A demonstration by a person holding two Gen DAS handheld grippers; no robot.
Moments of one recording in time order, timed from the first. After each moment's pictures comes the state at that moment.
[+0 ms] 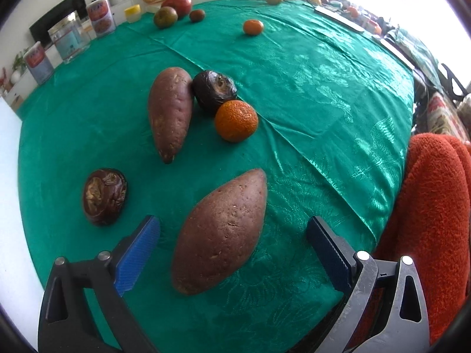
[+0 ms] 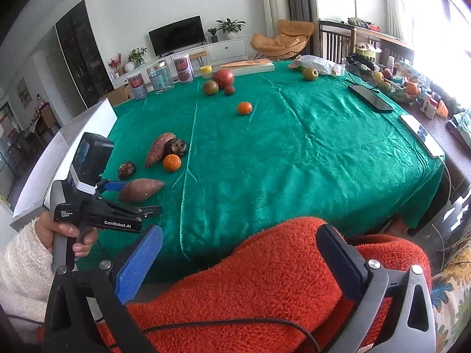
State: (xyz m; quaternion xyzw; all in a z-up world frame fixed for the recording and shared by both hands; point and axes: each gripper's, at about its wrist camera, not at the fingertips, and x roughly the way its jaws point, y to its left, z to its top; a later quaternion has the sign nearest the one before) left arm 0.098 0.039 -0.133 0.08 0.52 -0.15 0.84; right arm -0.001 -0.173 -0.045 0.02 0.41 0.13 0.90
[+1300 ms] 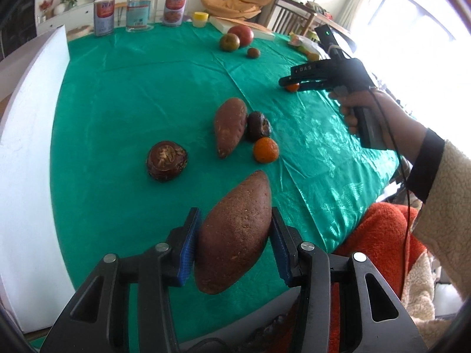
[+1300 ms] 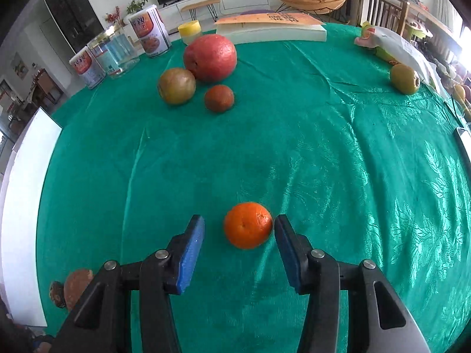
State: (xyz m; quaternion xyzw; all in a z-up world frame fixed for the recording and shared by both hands) left arm 0.059 0.102 -0.081 -0.11 0.48 -0.09 0.86; right arm 0.365 -0.095 -0.130 -0.02 0.54 0.17 0.83
